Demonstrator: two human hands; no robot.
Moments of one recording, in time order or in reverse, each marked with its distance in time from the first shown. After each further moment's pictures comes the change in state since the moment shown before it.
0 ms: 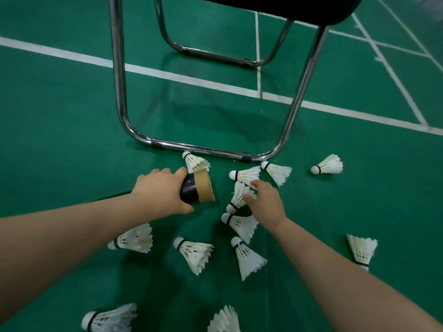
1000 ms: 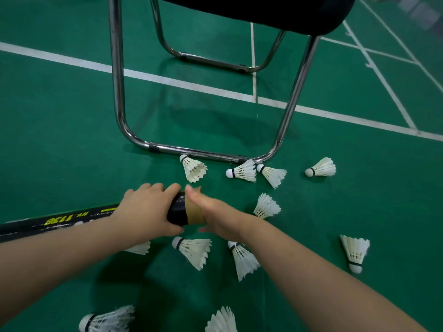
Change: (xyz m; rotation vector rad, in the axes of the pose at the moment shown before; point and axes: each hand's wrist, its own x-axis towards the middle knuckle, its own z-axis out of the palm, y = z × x) left_hand -0.042 -0.004 -0.002 0.024 0.031 0.085; right_hand -0.051 -0.101 0.004 0.678 -0.846 0.070
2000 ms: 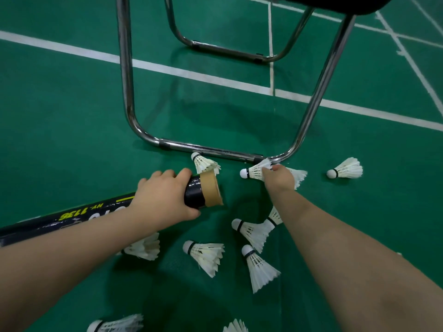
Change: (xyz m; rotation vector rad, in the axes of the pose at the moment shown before) left_hand 0.039 -0.009 0.007 -0.091 0.064 -0.120; right_hand 0.050 0.007 -0.126 -0.215 1.015 0.117
